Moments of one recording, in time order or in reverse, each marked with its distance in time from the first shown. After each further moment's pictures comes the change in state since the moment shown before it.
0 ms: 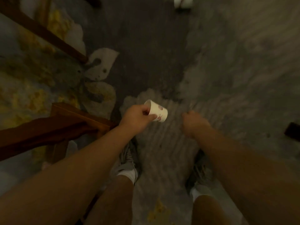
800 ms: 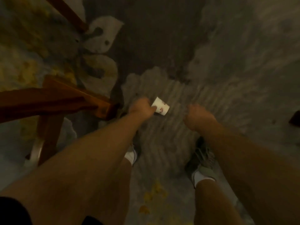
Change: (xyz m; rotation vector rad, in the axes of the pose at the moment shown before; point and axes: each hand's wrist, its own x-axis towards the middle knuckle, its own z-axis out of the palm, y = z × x) left_hand 0.019 -0.072 0.068 0.045 -0.061 -0.257; right_hand -0.012 -0.012 0.052 0.048 0.001 0.056
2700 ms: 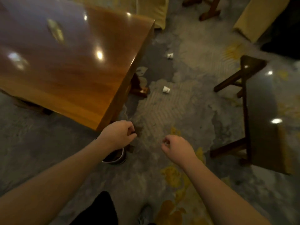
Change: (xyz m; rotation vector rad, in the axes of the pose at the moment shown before) left_hand -0.842 -0.652 -0.019 0.410 0.339 0.754; right_hand -0.863 -0.321 0.561 0.159 0.758 -0.213
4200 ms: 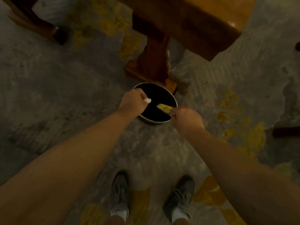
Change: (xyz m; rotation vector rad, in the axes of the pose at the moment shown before) left_hand 0.055 -0.383 0.244 -0.453 0.173 -0.337; right_hand 0.137 -0.127 0.401 -0.252 -0.098 -0.110
